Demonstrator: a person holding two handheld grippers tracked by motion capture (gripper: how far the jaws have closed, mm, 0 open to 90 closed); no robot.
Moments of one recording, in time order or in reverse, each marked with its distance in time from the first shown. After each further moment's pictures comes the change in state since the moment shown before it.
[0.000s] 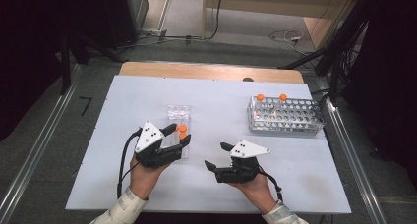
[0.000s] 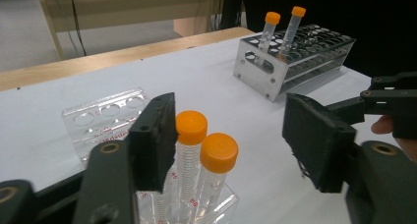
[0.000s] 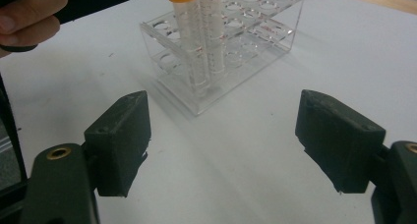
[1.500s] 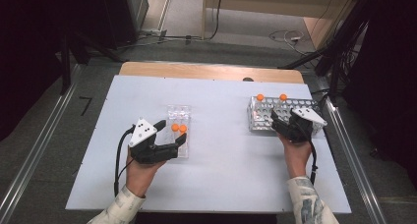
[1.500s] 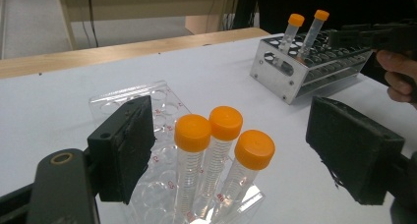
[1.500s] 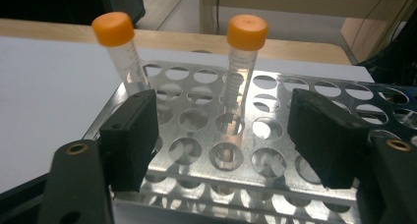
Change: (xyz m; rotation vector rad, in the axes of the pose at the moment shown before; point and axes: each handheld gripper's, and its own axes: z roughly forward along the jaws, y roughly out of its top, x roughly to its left) left arm 0.015 -0.001 -0.001 0.002 0.037 -0.061; right arm -0.165 -0.010 -0.048 -0.123 -0.671 0.295
